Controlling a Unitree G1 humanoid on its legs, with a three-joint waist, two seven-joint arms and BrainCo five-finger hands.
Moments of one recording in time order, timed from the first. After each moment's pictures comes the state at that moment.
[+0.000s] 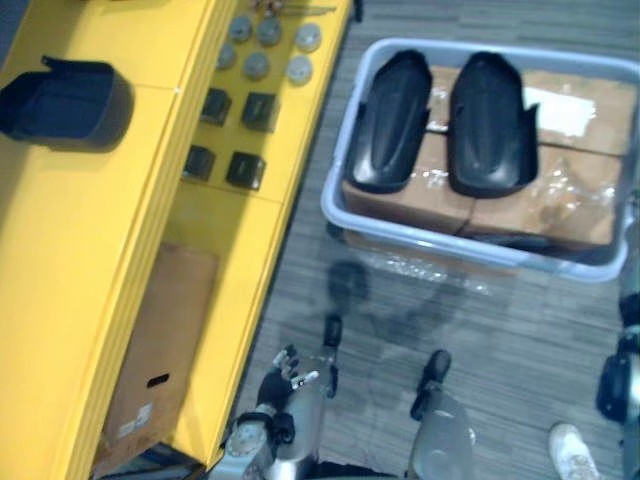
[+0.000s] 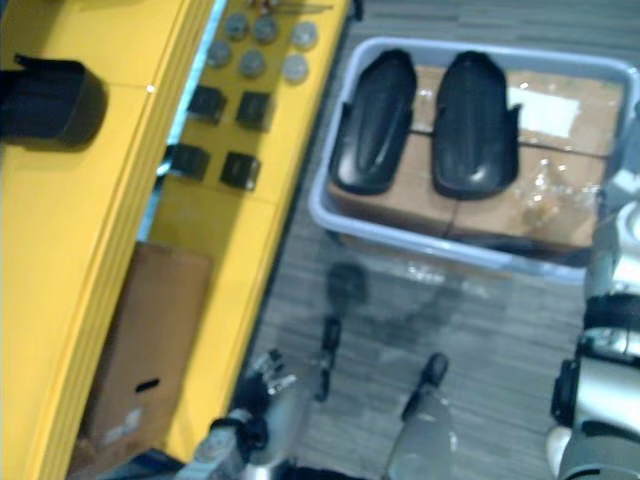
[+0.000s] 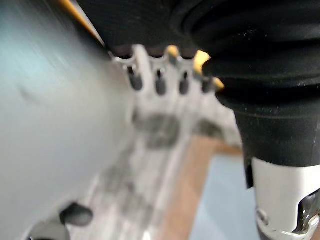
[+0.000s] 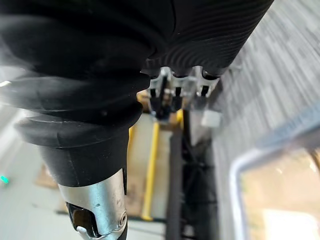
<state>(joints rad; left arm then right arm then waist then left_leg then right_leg) 0.19 0.11 -0.34 0.34 -0.39 -0.06 0.06 -0.90 -0.89 -0.17 0.89 0.46 -0.14 -0.42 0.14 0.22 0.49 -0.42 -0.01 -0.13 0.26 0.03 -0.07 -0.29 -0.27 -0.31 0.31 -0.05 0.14</state>
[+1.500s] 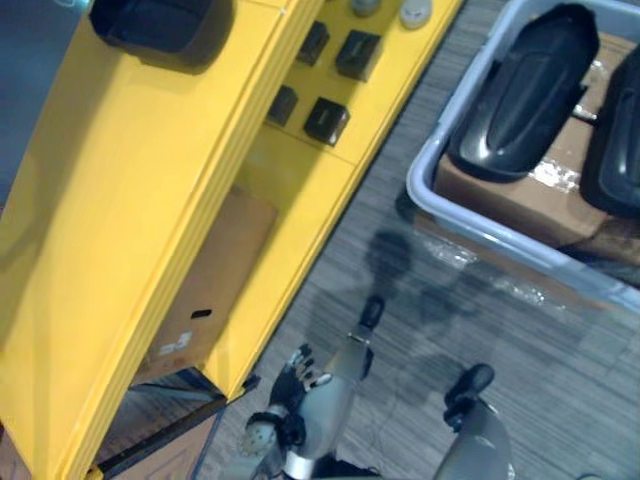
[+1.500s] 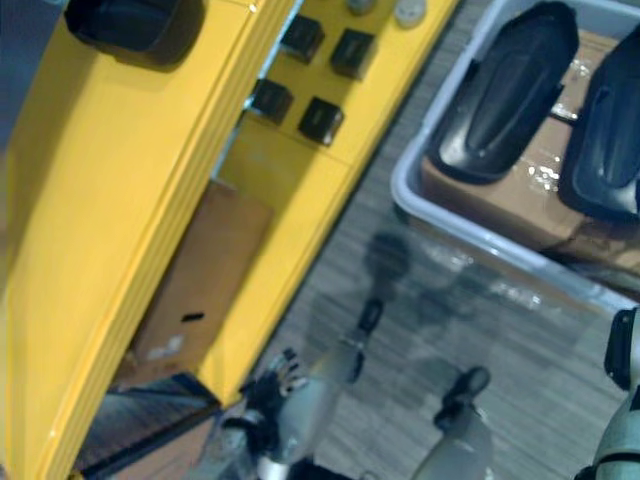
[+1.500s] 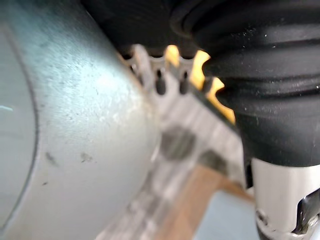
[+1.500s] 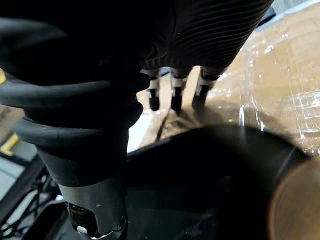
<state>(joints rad) 0.15 0.14 -0.48 0.39 -0.47 -0.13 0.07 -1.14 -1.04 0.12 1.27 0.41 0.31 -0.46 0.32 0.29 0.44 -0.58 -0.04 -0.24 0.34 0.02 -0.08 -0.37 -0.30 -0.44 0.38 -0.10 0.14</state>
